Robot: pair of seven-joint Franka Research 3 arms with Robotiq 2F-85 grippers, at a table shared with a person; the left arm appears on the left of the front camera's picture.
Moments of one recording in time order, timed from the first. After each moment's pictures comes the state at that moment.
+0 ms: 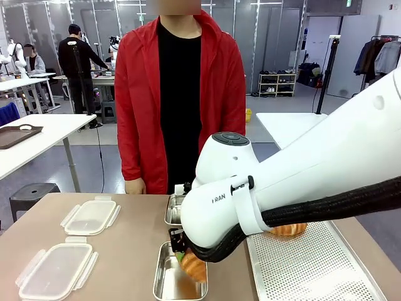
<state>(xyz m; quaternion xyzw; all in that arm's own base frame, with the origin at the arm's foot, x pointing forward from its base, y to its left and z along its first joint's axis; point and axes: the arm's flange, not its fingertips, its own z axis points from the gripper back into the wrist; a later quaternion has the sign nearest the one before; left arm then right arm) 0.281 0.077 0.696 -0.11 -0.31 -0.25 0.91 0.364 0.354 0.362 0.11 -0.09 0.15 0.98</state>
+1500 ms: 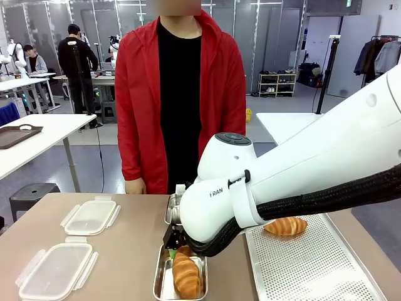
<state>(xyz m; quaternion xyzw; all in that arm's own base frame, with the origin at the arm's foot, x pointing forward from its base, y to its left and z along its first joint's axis) 0.281 0.077 0.696 -0.11 -0.31 -0.25 0.91 0.368 0.351 0.360 0.12 -0.08 0.14 0.98</state>
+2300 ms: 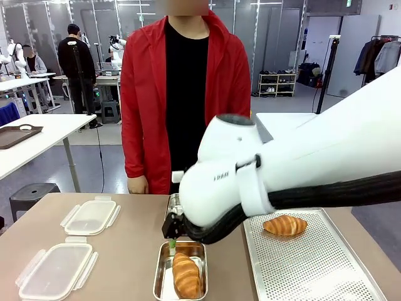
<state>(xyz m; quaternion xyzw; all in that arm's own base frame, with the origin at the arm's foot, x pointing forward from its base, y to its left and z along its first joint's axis) 0.281 0.077 0.696 -0.11 -0.31 -0.25 0.91 0.357 0.349 0.411 0.12 -0.10 0.19 0.97</state>
